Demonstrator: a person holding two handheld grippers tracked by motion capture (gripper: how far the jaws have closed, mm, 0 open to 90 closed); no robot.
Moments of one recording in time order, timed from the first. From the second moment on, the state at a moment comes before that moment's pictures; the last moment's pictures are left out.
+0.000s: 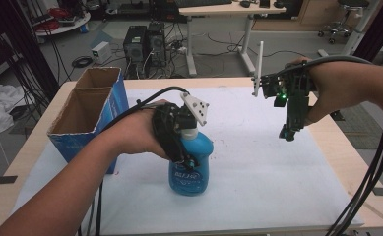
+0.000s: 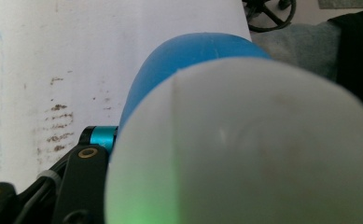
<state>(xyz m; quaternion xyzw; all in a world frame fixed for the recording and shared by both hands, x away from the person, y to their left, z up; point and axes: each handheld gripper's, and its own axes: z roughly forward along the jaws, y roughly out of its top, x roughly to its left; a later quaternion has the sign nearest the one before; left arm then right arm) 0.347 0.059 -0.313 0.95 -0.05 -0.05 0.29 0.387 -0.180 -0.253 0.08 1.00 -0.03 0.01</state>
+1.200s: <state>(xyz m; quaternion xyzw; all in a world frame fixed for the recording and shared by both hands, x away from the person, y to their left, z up) 0.345 0.072 -0.333 0.94 -0.13 -0.08 0.31 0.388 -0.180 -0.259 0.08 1.00 -0.04 0.01</state>
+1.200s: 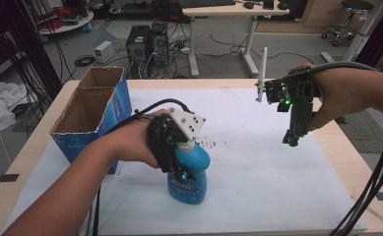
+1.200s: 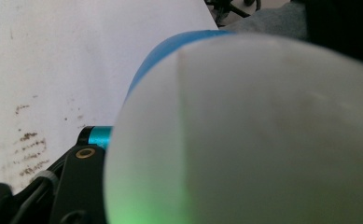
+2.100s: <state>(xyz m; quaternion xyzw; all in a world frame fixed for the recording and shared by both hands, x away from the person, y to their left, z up) 0.334 0.079 -0.314 0.96 -0.09 -0.06 0.25 0.389 -0.171 -0.259 0.07 1.00 -0.03 0.01</state>
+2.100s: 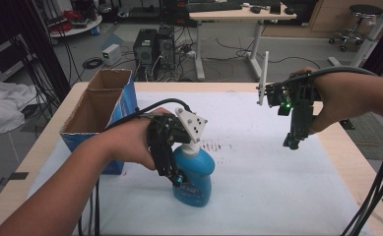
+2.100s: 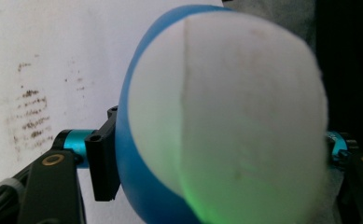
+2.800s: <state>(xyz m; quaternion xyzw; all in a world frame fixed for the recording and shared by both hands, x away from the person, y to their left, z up) 0.333 0.109 -0.271 0.99 -0.02 -0.04 0.13 0.389 -0.165 -0.258 0.06 1.00 -0.02 0.01</state>
